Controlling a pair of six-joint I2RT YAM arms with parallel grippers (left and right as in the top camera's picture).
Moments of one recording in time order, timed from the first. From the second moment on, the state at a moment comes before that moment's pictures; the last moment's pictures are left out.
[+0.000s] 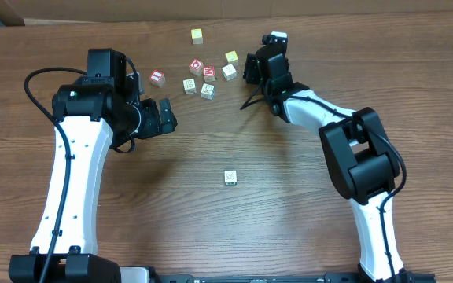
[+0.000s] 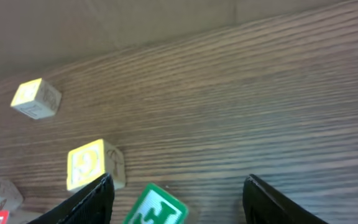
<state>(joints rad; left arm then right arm) 0.00 1.55 1.49 -1.23 0.15 -0.26 0.43 2.34 1.59 0.20 0.20 0.45</state>
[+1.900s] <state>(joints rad) 0.00 1.55 1.49 -1.23 0.15 -0.26 0.43 2.10 1.66 -0.14 0.01 0.31</state>
